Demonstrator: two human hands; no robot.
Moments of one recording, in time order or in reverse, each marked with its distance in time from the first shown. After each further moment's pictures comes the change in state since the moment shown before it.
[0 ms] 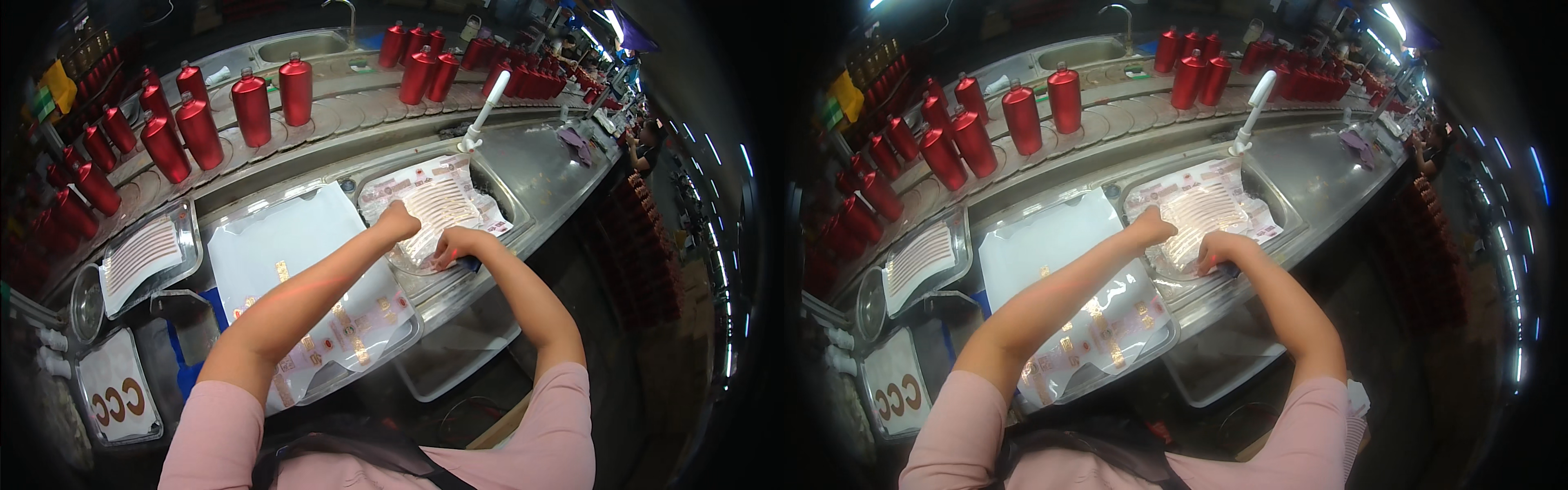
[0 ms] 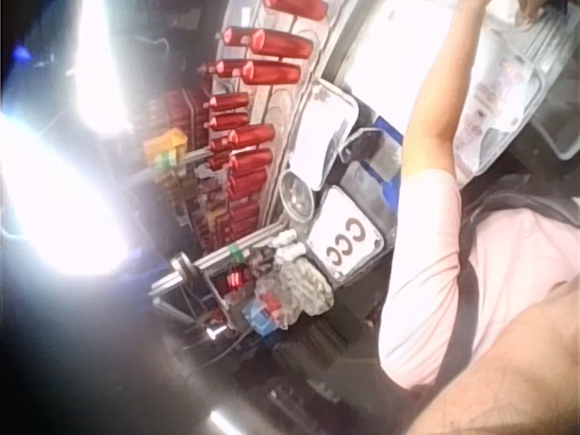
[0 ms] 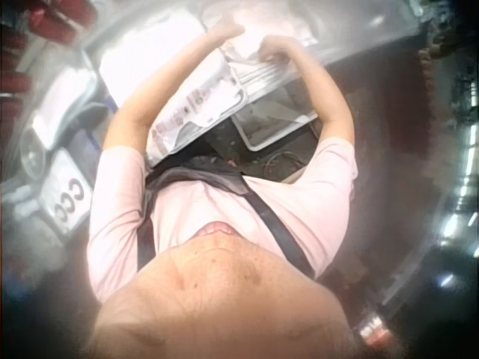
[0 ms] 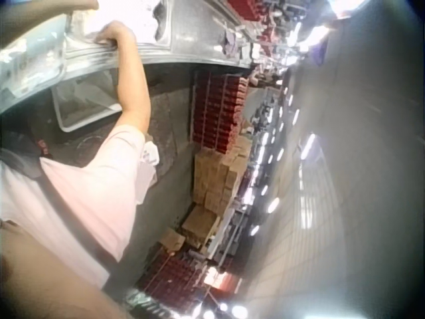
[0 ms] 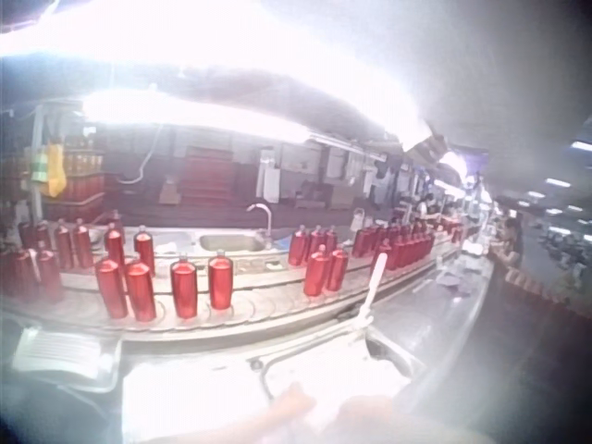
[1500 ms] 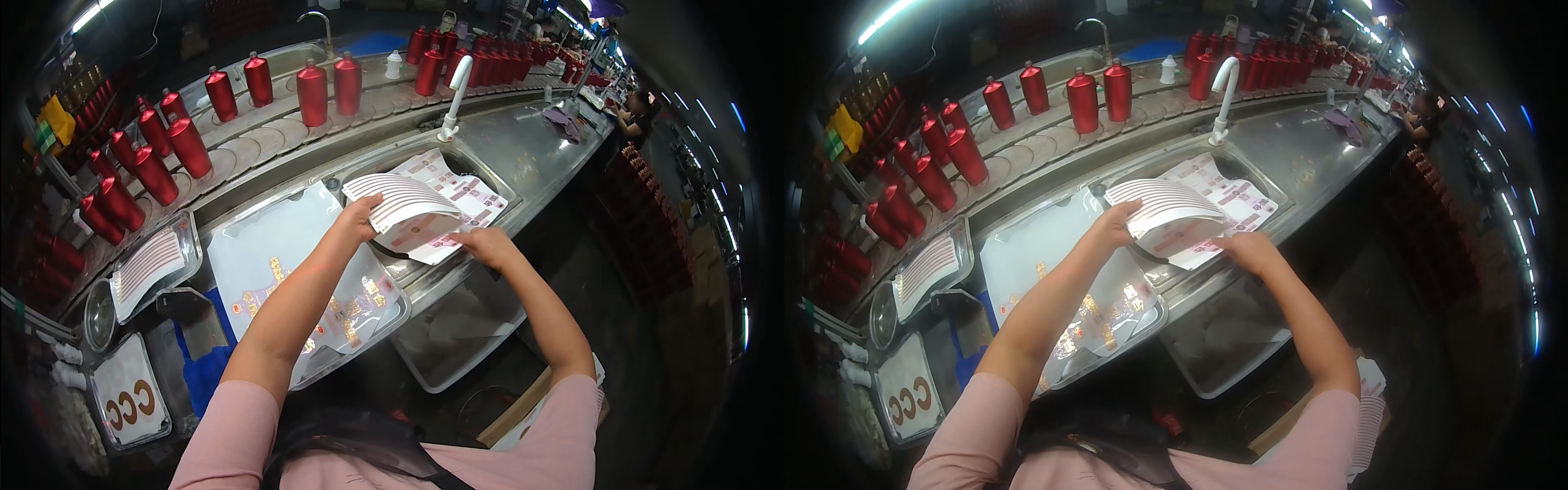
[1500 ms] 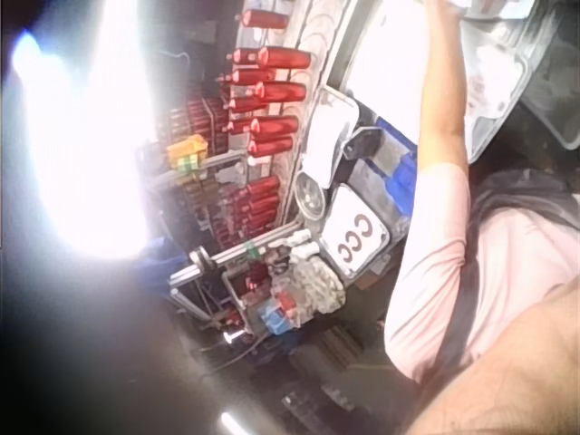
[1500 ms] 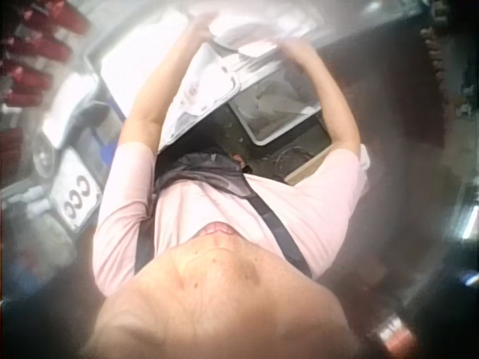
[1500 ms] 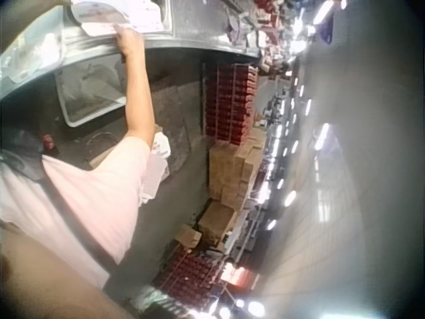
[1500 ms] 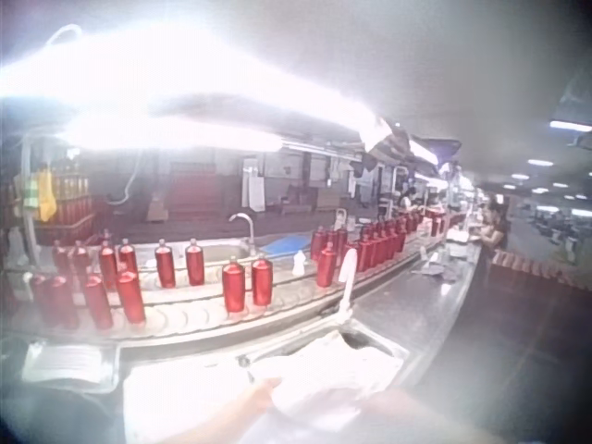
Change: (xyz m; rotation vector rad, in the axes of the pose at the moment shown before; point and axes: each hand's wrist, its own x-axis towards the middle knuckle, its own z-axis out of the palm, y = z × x) left_hand 0.000 -0.023 0.001 -1.339 -0.182 -0.232; right_hand -0.106 0.041 0.072 -0.294 0.711 -0.084
